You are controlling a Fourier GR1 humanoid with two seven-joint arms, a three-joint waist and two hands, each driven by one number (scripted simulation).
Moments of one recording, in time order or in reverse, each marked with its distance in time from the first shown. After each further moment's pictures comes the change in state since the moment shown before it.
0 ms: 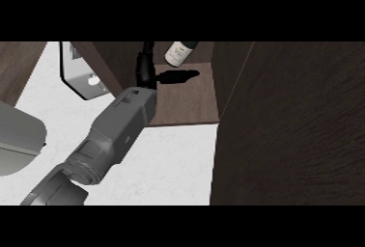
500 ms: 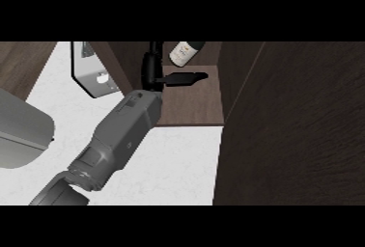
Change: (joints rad) left arm 0.070 -0.015 0.021 -0.164 0.000 -0.081 -0.038; right arm 0.019 0.015 0.007 -0.003 0.002 -0.022 0.008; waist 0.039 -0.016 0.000
